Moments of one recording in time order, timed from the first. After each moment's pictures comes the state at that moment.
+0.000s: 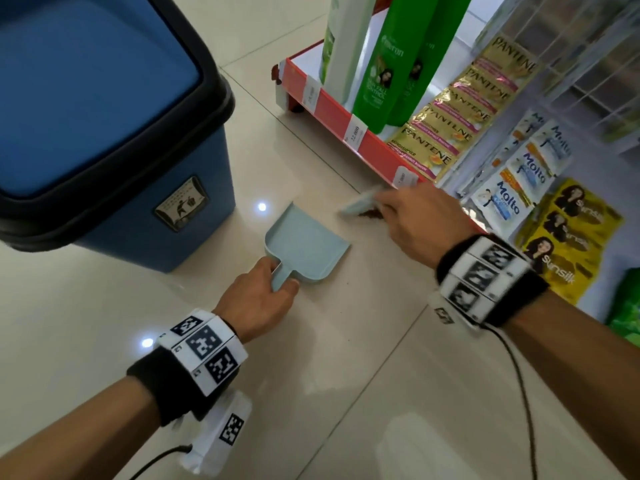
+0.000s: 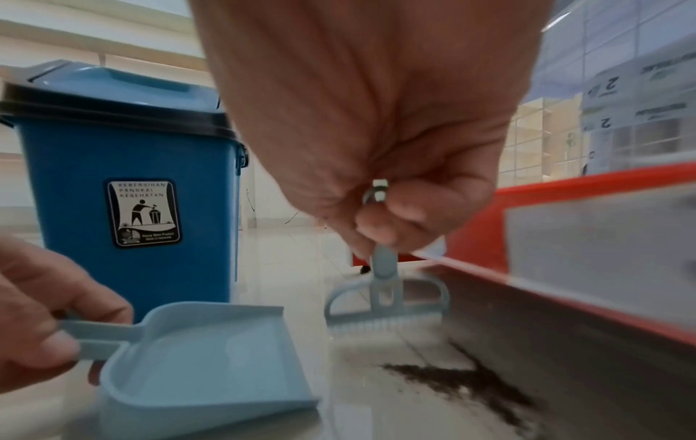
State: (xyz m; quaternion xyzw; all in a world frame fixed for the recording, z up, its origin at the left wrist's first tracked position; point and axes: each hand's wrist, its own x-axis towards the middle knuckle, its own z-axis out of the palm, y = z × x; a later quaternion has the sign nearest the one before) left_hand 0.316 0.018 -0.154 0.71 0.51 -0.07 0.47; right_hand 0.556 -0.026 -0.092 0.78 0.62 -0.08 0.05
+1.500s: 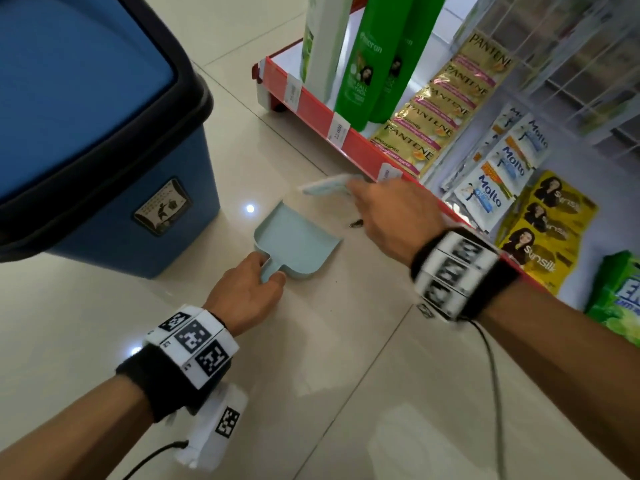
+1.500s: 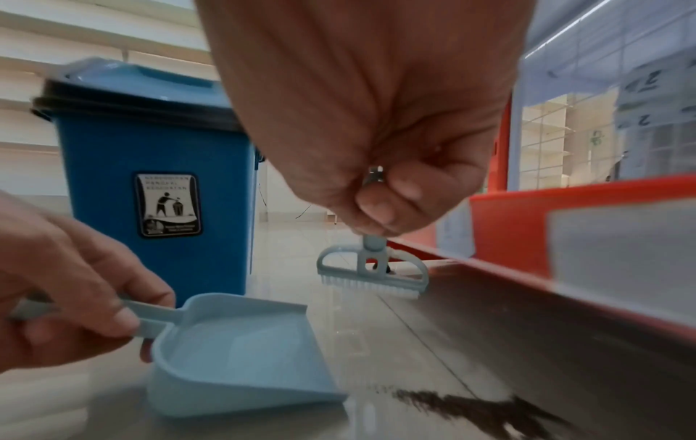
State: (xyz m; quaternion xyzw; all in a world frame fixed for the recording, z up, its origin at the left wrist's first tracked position) left_hand 0.322 0.026 -0.158 0.72 0.51 -0.04 0.47; right_hand 0.542 -0.020 -0.093 0.76 0.65 -0.02 0.06
